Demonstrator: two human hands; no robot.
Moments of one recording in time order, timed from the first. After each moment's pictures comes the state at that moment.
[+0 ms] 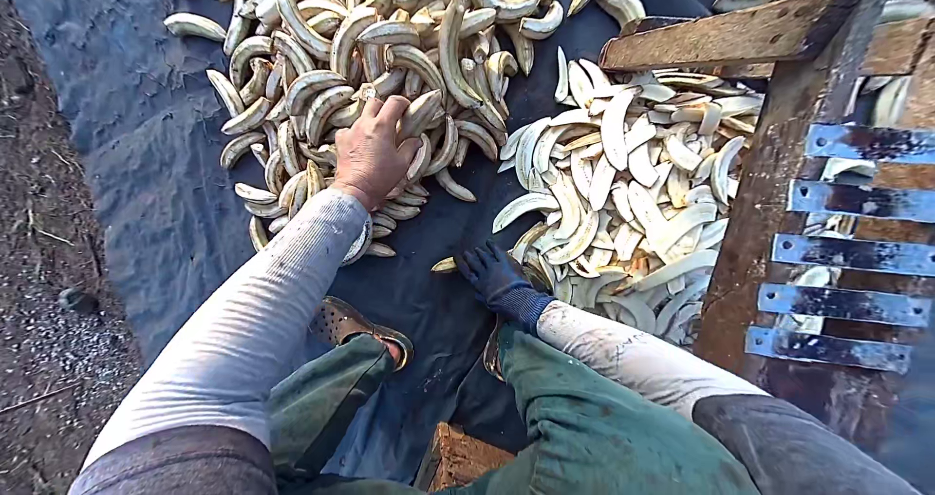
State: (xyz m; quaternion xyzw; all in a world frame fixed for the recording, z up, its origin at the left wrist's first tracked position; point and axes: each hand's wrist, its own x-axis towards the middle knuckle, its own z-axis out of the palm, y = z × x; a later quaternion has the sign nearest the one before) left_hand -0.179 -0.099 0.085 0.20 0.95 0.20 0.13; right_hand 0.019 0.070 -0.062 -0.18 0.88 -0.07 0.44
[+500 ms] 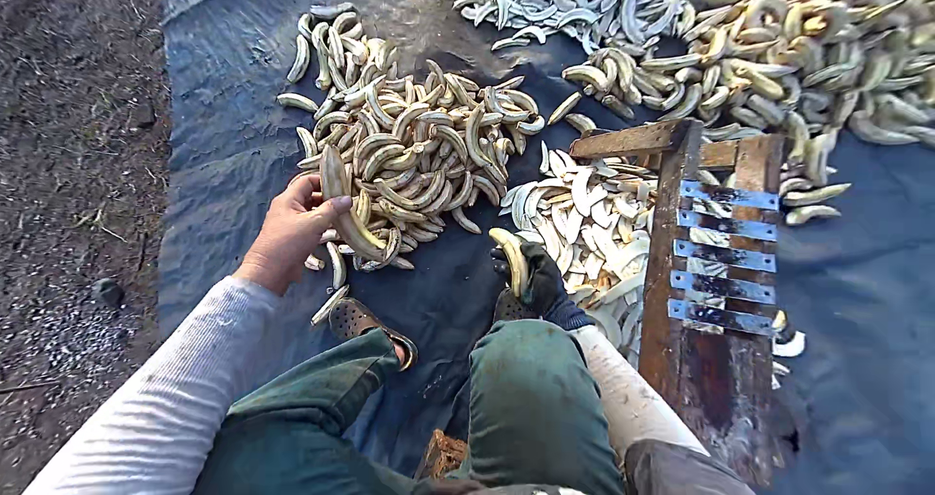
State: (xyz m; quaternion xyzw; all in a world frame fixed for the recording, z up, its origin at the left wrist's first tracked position) left_hand -0.048 -0.256 0.210 -0.01 0.82 0.57 0.11; right_hand 0.052 0.096 0.033 0.20 0.53 -0.83 0.03
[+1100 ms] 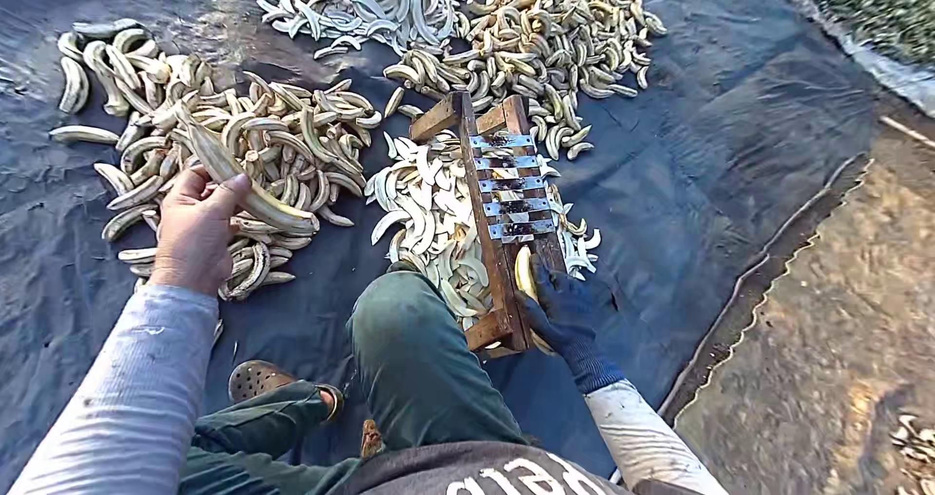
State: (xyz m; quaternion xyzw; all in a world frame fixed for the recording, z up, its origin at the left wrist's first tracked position) left_hand -0.015 -0.142 0.211 0.00 0.75 0.65 0.11; right_hand 0.320 0.220 0.123 0.25 0.96 -0.09 -0.03
